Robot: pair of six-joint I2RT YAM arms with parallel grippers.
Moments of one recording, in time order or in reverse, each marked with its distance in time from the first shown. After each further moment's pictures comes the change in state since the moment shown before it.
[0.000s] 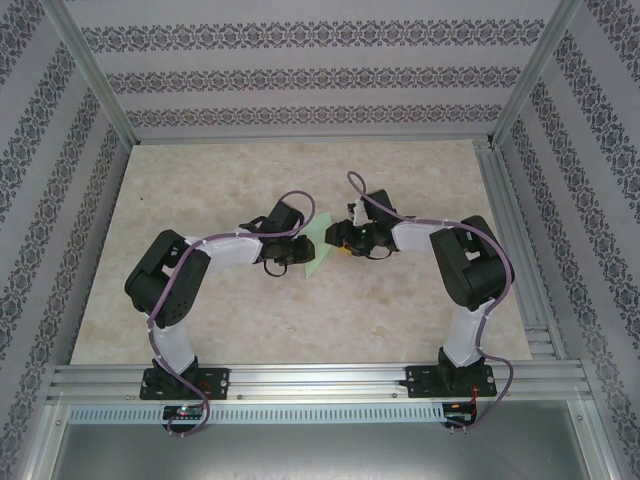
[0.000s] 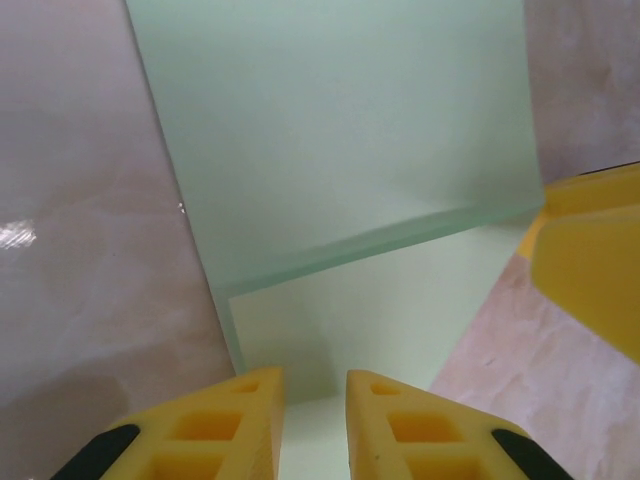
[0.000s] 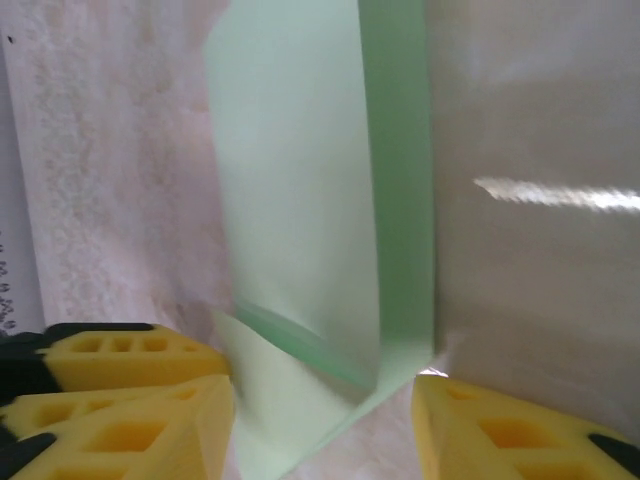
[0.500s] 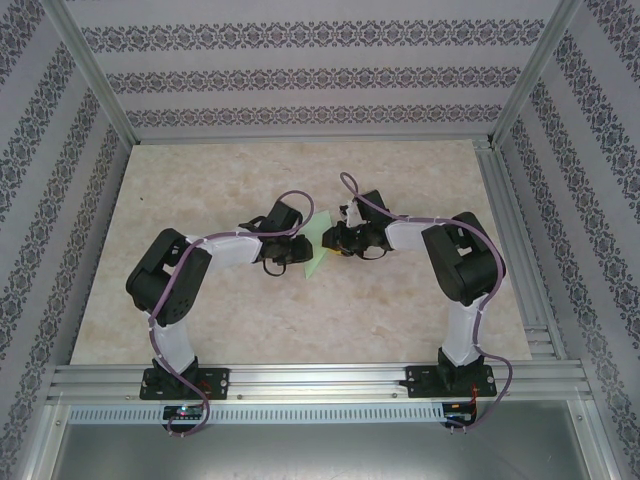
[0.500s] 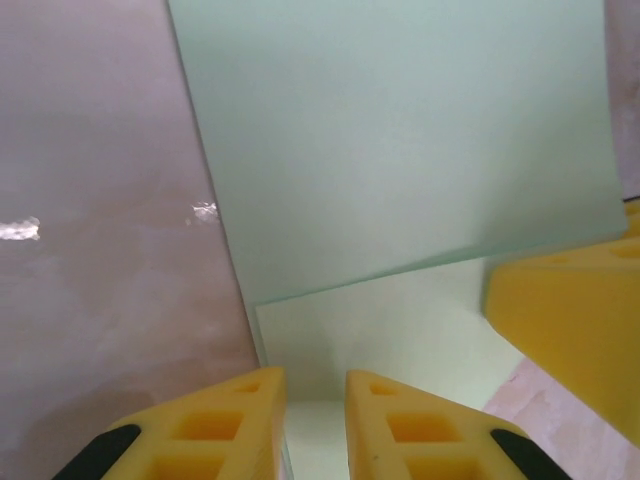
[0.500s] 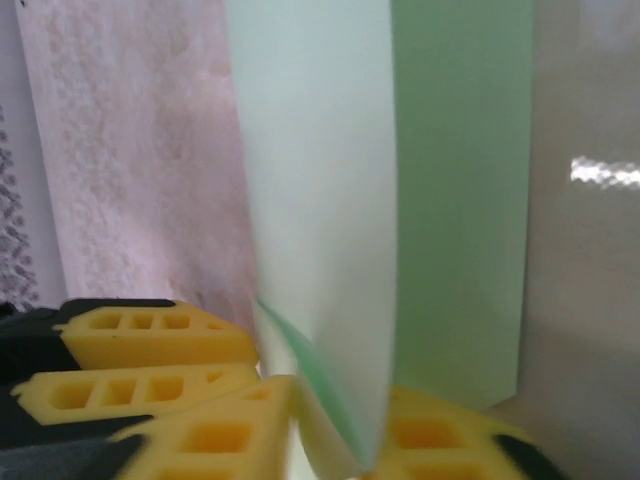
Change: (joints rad) left arm 0.018 0.008 0.000 0.000 -0.008 -0.003; right arm 0.020 0.052 0.032 0.007 -0.064 0.015
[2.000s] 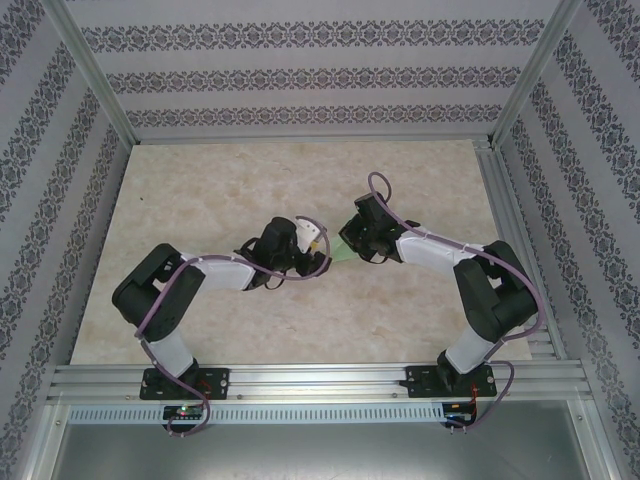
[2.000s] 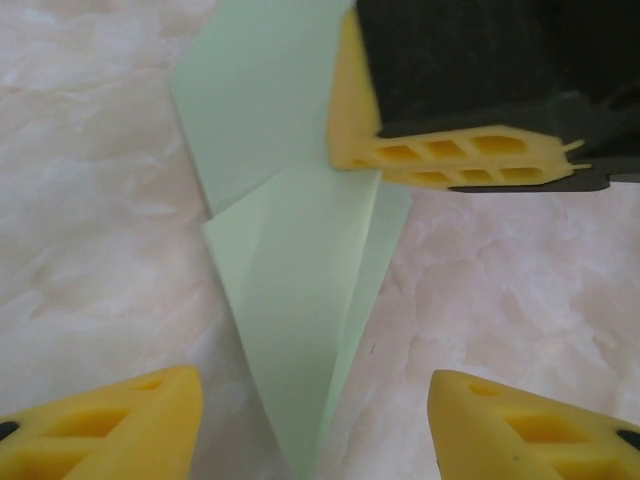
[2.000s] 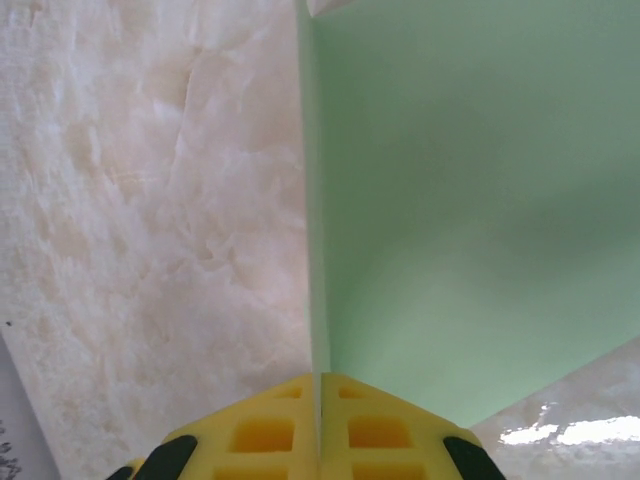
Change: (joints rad) left arm -0.095 -0.103 -0.261 0.560 0.053 0.628; right arm 0.085 -0.290 -0.095 -0.144 0.545 0.544
